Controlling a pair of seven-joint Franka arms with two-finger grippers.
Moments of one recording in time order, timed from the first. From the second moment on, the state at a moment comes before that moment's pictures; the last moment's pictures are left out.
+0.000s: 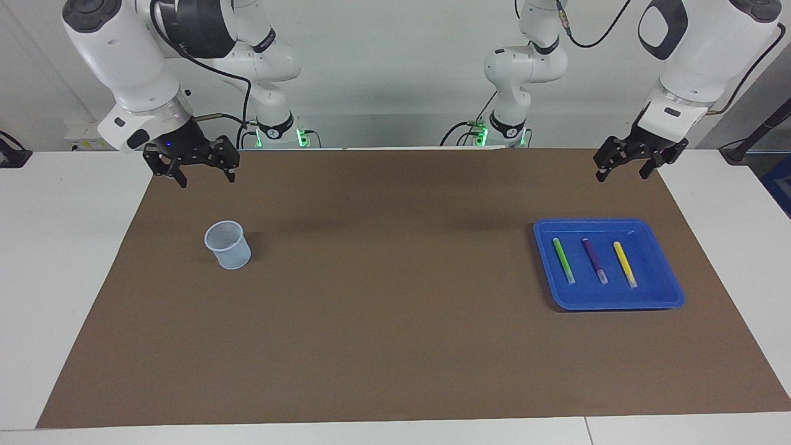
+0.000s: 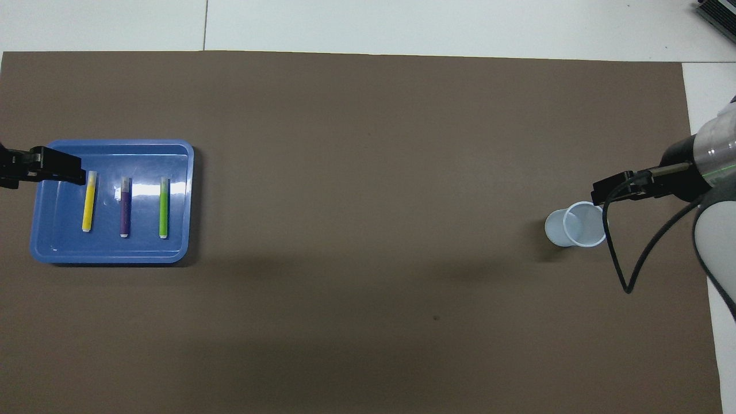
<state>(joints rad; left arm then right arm) -0.01 0.00 -0.02 -1.61 0.00 1.64 -0.02 0.09 0.01 -0.04 -1.64 0.03 1.60 -0.07</state>
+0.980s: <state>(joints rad) 0.02 -0.06 -0.01 -1.82 0.00 1.82 -0.03 0.09 -0.01 -0.04 -1.67 0.03 1.61 -0.08</state>
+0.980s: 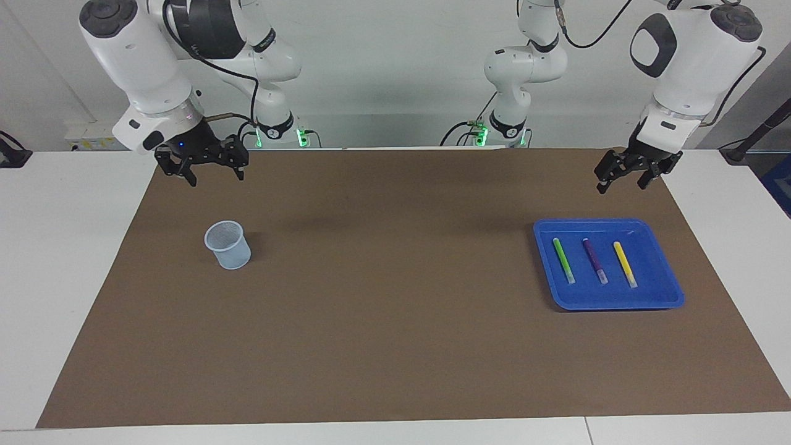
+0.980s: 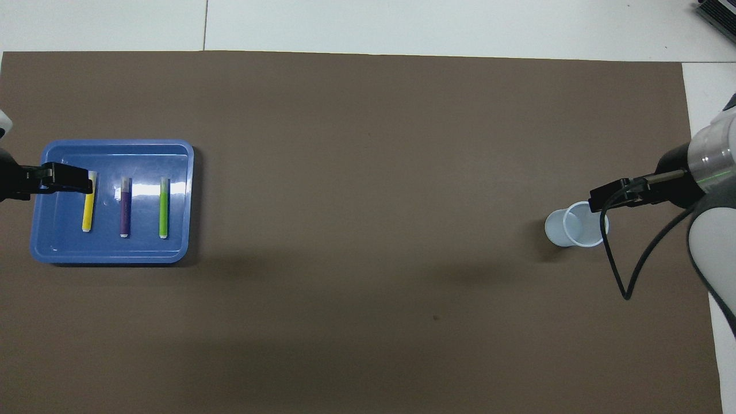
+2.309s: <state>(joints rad) 0.02 0.10 -0.01 -2.01 -0.02 2.17 -0.03 0.17 -0.04 -0.03 -1.86 0.15 1.82 0.01</state>
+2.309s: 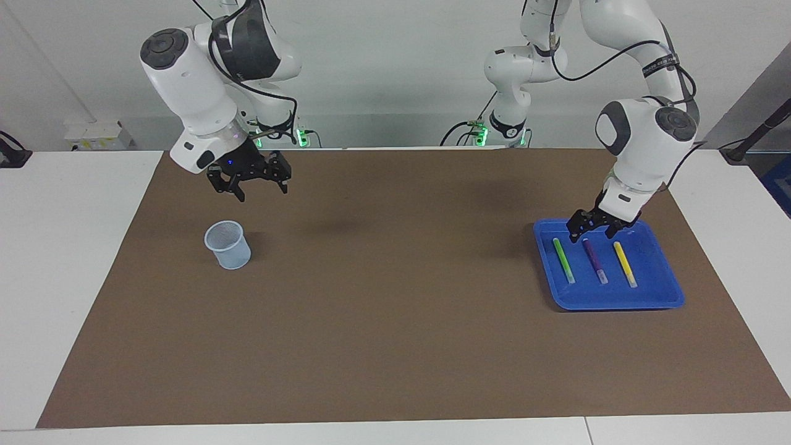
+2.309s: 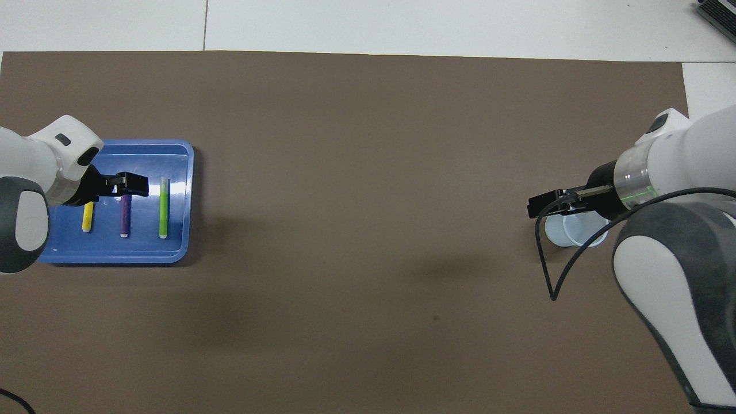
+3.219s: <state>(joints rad) 0.01 0.29 -0.02 -2.02 -0.02 2.38 -0.03 0.20 -0.01 -0.03 -1.88 0.21 1.93 0.10</state>
